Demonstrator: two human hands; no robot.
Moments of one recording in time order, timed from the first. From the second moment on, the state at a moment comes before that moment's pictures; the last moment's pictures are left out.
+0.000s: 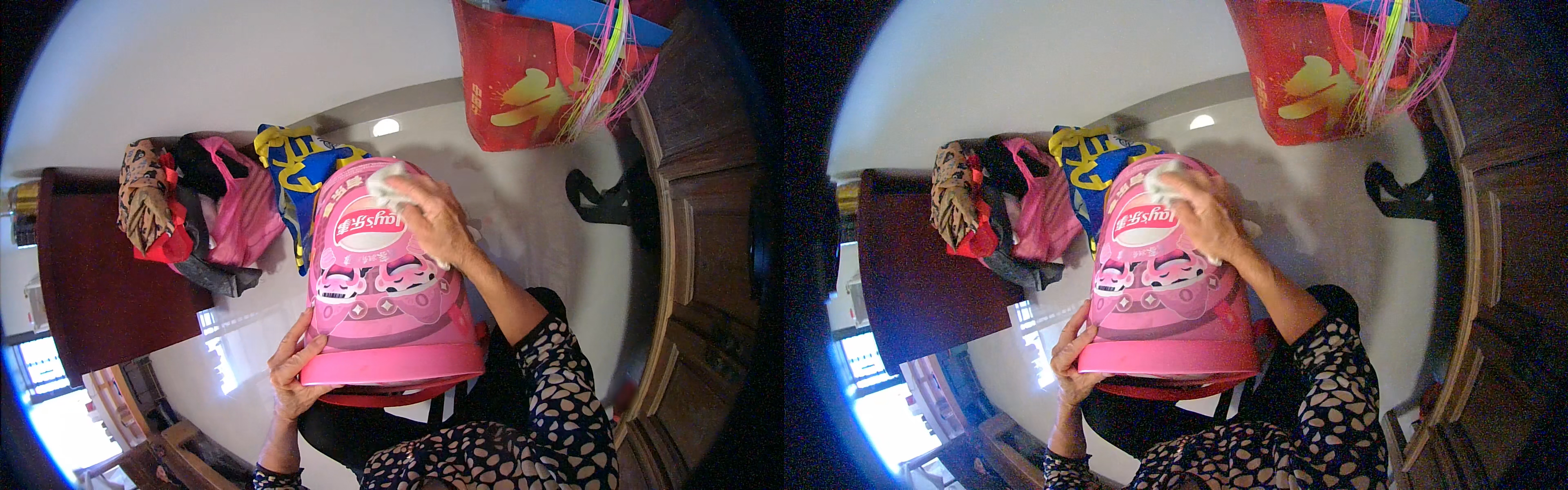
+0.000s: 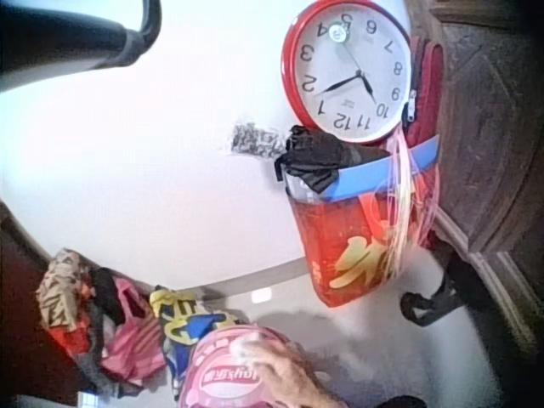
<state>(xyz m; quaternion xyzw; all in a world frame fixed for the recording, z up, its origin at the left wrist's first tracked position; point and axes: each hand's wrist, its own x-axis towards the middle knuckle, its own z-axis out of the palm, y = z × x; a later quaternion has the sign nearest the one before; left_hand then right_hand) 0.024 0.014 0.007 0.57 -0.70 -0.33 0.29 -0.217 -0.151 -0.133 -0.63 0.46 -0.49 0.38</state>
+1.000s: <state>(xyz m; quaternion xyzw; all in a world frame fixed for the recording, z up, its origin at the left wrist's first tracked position) 0.035 0.020 0.004 0.57 -0.67 -0.37 0.31 -0.250 -0.075 -0.095 -0.69 0.30 -0.50 0.42</state>
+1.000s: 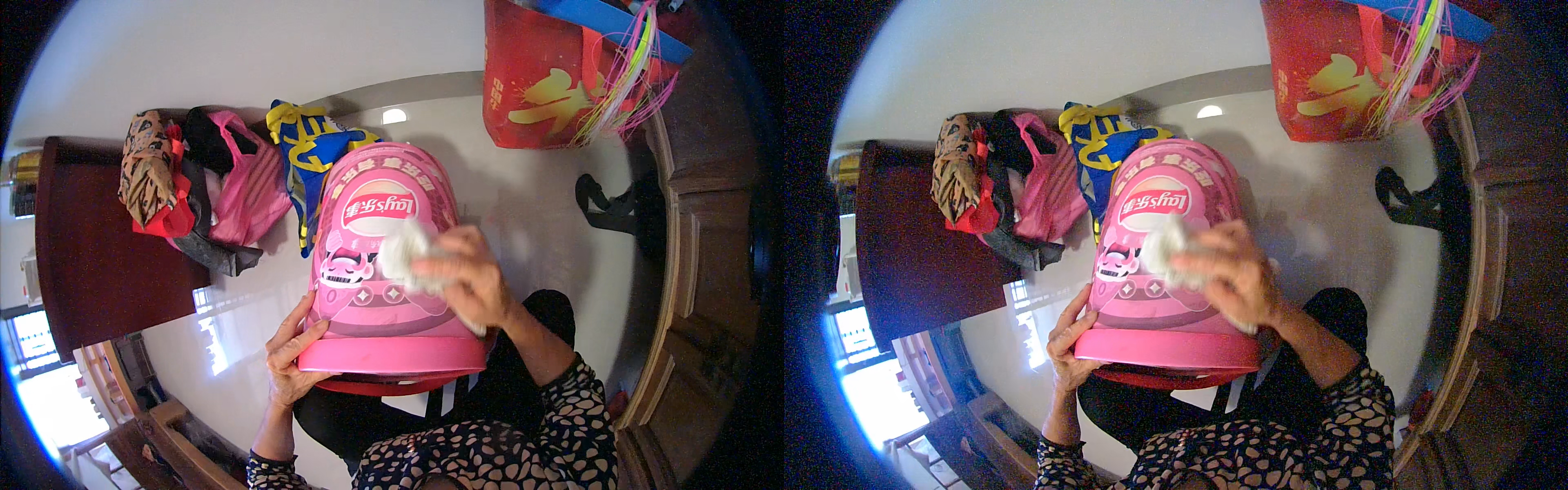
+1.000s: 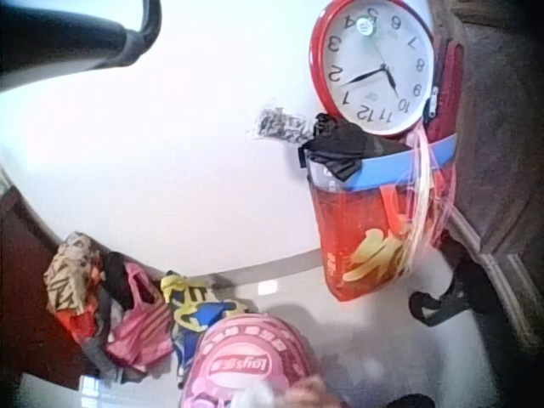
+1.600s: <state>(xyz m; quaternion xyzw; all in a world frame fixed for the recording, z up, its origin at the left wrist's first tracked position) 0.029 0.008 0.011 0.59 -0.70 -0.32 0.23 -0.225 -0.076 -0.042 -0.75 0.28 -0.45 0.39</state>
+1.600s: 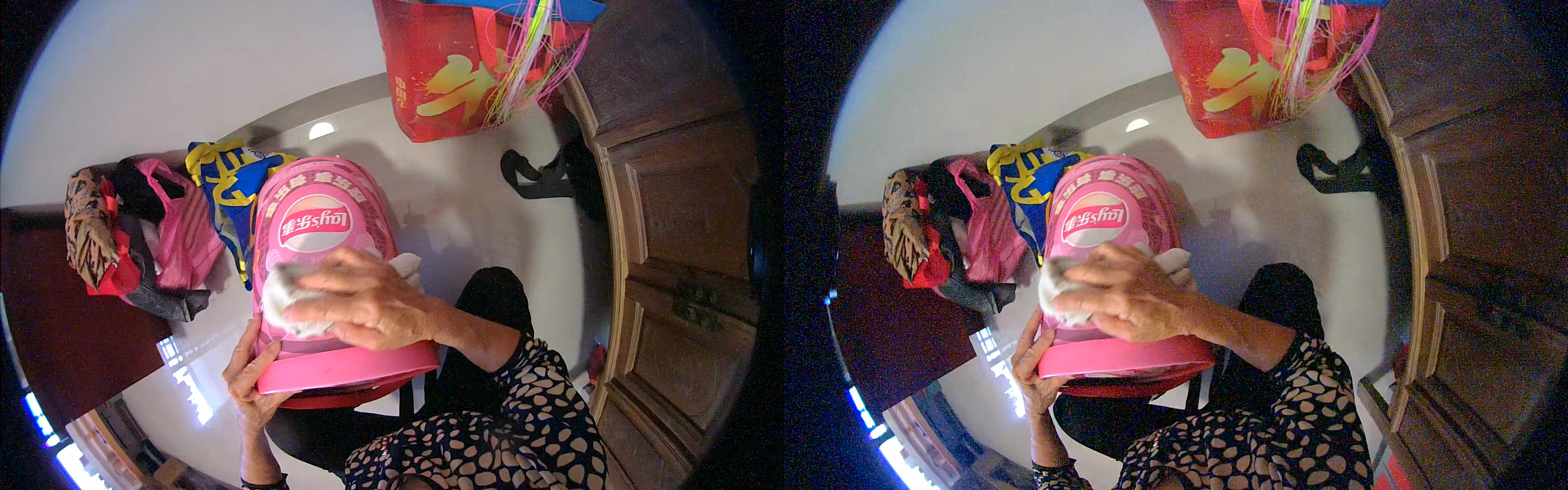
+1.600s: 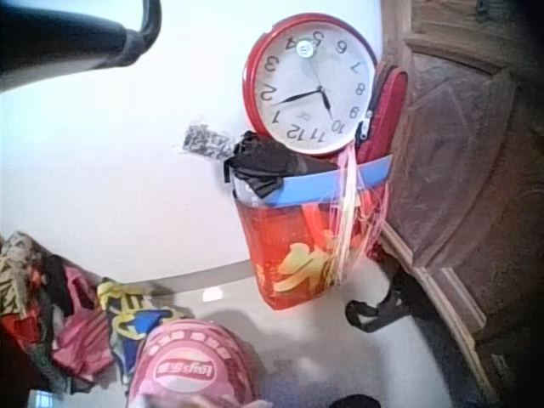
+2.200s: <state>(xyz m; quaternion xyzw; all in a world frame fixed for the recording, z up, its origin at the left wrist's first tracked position) 0.031 0.005 0.005 0.55 -0.70 -0.33 0.30 -0.233 -0.077 -0.227 -0.27 0.61 -0.49 0.56</state>
